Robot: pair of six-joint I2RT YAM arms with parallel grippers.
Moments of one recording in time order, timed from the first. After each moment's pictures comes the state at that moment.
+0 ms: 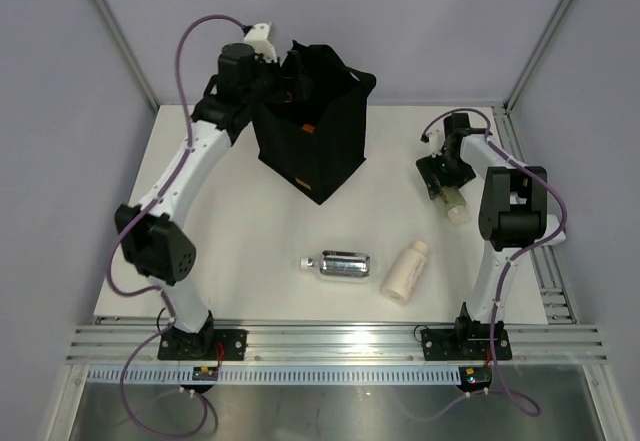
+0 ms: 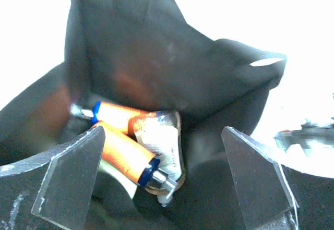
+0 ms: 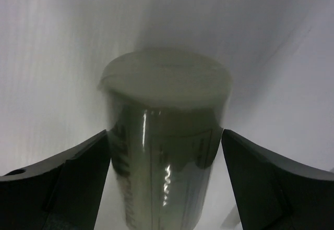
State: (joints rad) left arm -0.36 1.83 1.86 -0.33 0.16 -0.30; right arm 0.01 2.00 1.48 -0.74 -0.02 -0.37
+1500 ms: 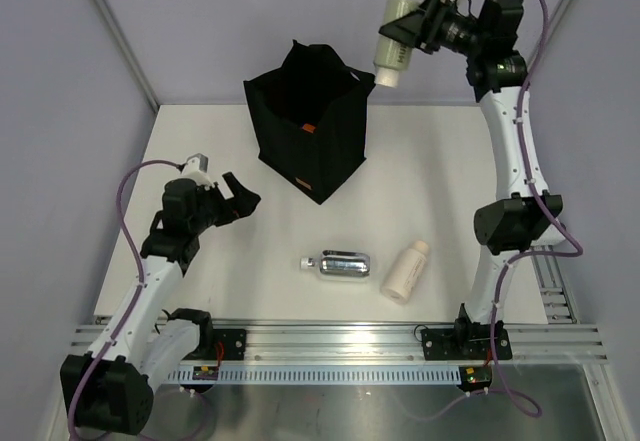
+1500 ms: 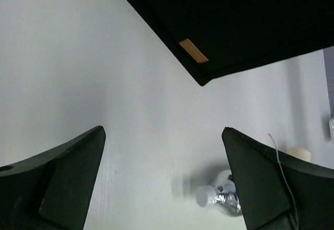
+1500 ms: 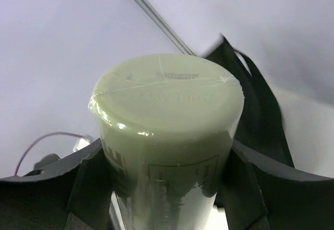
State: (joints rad) left arm -0.13 0.85 0.63 -0.24 0.19 -0.52; right arm 0.04 1.95 2.27 -0.34 -0.89 0.63
